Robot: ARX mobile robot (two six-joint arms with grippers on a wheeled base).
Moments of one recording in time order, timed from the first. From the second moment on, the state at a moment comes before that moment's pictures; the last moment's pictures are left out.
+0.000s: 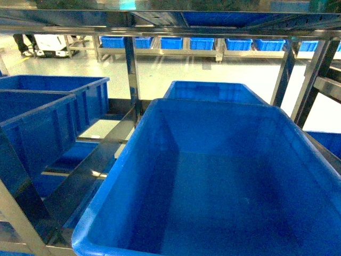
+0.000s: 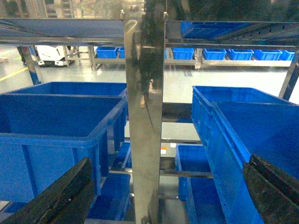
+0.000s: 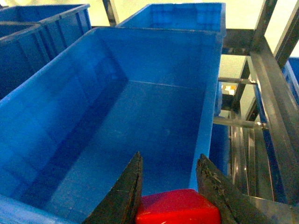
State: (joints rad) left arm 0.00 0.01 0.01 0.00 0.00 0.00; right arm 0.16 0.74 0.22 0.15 -0.07 0.13
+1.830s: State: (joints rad) left arm 0.00 0.01 0.01 0.00 0.00 0.00; right arm 0.29 1.56 0.35 0.87 -0.11 0.03
